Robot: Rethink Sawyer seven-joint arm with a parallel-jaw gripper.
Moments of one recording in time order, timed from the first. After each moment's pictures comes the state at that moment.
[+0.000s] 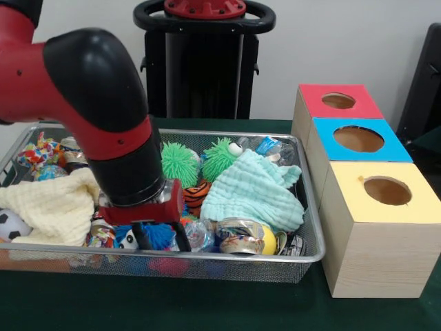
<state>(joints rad) -0.65 -0.28 0.39 1.21 -0.19 0.79 1.57</state>
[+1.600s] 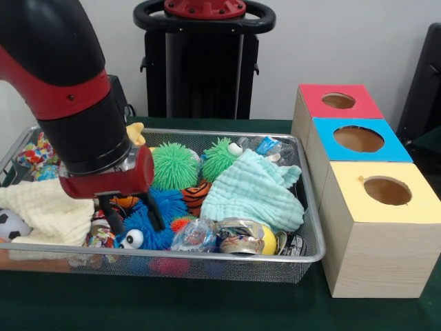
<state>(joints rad) -0.70 -0.38 0.45 1.19 -0.20 0.91 1.57</state>
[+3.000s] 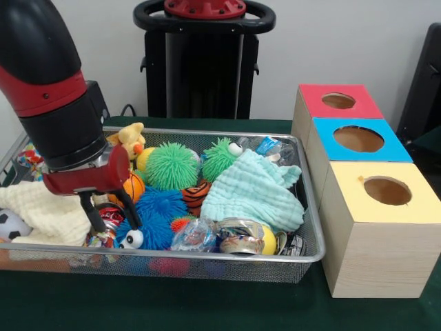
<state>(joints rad) -0.84 -0.39 0.51 1.35 -0.24 0.75 1.57</state>
